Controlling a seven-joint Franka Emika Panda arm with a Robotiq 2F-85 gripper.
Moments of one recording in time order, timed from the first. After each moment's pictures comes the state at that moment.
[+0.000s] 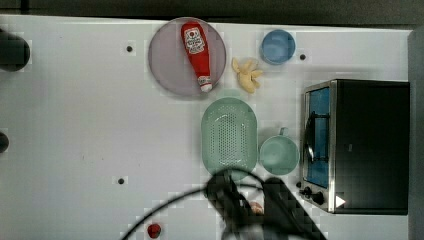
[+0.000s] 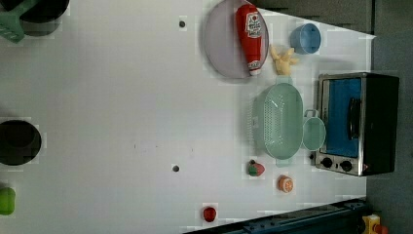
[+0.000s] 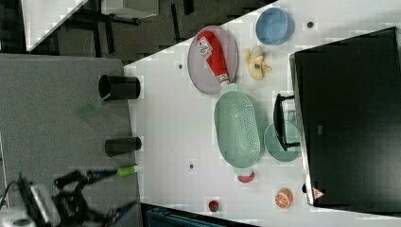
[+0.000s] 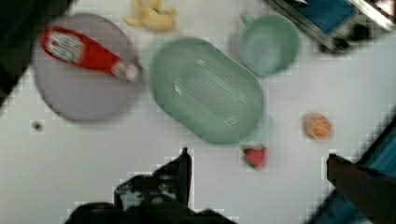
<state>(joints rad) 0.01 -0.61 -0.06 -2.18 -0.04 0.15 0.09</state>
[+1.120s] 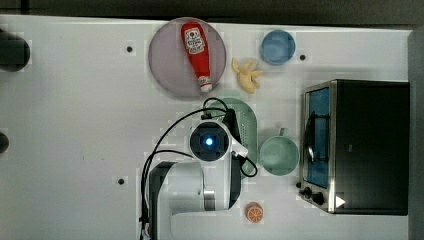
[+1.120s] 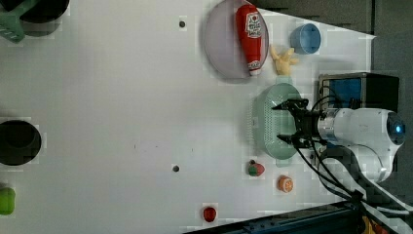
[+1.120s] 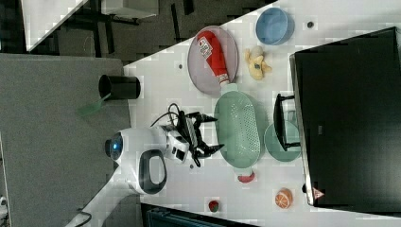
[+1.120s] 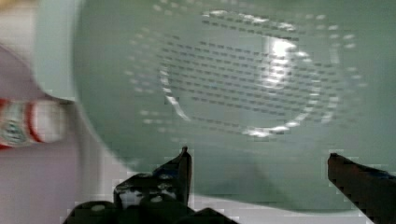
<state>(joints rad) 0.04 0.14 -0.01 -2.47 -0.05 1.05 0.66</state>
